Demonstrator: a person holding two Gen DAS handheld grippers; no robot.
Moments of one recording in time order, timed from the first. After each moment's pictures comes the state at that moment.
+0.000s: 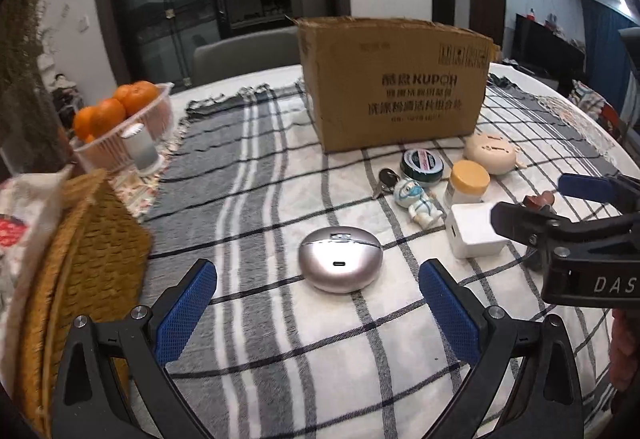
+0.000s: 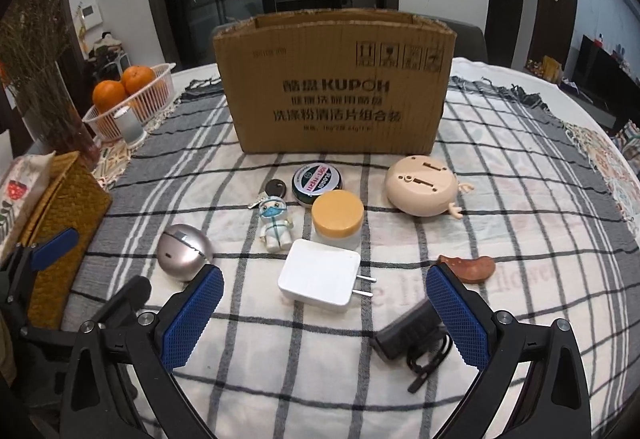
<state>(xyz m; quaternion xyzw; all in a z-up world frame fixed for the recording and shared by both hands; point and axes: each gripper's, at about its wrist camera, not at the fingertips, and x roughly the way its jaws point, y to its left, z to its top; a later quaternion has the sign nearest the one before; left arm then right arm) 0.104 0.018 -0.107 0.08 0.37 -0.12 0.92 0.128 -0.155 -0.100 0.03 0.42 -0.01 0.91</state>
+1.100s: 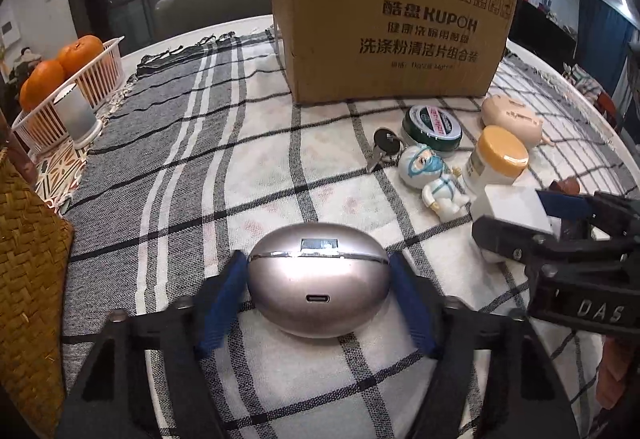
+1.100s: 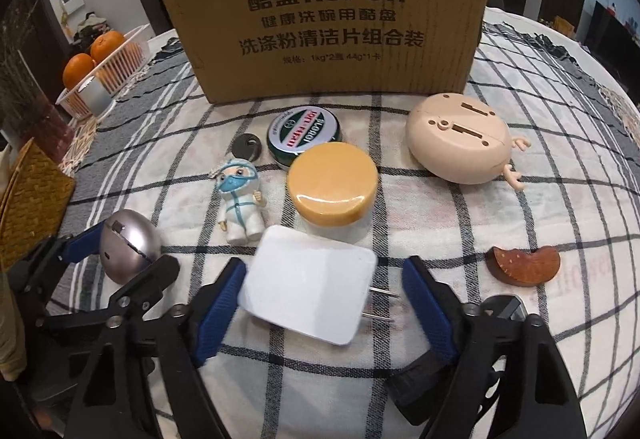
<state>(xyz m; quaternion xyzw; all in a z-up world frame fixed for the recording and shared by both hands) 0.160 0.003 -0.159 0.07 0.44 -0.15 0.88 0.180 -0.161 -0.157 0.06 0.49 0.01 0.87</state>
